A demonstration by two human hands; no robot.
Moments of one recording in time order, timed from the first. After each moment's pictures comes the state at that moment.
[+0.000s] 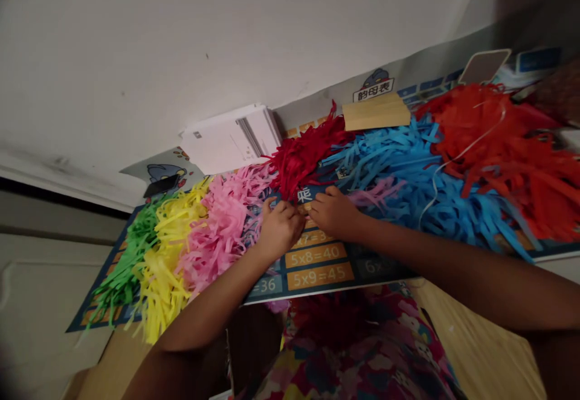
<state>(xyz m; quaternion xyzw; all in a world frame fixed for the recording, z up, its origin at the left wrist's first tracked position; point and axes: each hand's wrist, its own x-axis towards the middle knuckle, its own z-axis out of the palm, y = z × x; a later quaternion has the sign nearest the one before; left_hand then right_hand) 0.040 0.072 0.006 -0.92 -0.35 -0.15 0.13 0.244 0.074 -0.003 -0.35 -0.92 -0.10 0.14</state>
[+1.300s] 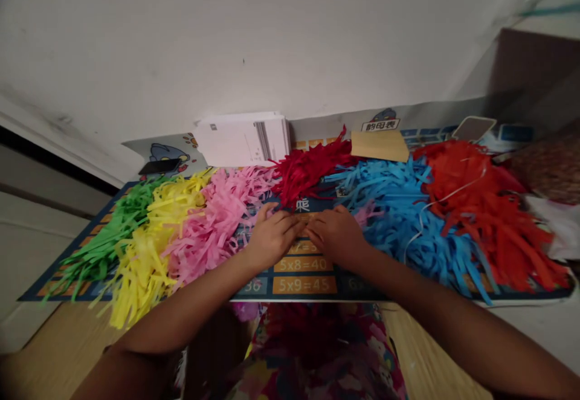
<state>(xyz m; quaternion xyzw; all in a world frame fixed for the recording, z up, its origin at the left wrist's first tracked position) 0.040 0.046 0.039 -0.92 -0.31 -0.20 0.15 0.247 0.043 0.046 -0.41 -0.89 0.03 0.21</state>
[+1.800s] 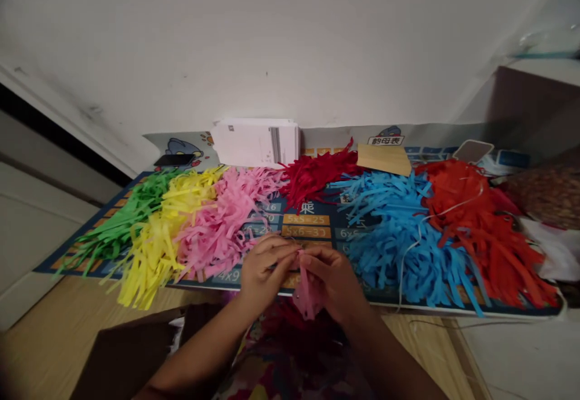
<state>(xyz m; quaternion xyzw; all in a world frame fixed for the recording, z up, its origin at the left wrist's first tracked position) 0.050 -0.034 0.054 -0.74 -0.40 -0.53 -0.12 0.203 -0.038 0.044 -0.39 -0.30 0.71 0.50</state>
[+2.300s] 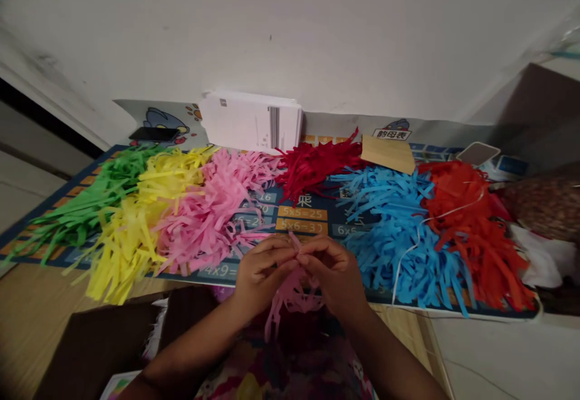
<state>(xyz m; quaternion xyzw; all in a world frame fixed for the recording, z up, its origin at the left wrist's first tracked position) 0.051 -0.035 0.036 -0.67 -0.38 -0.55 -0.30 0.208 -0.029 0.045 -0.43 -0.44 0.58 0.54</state>
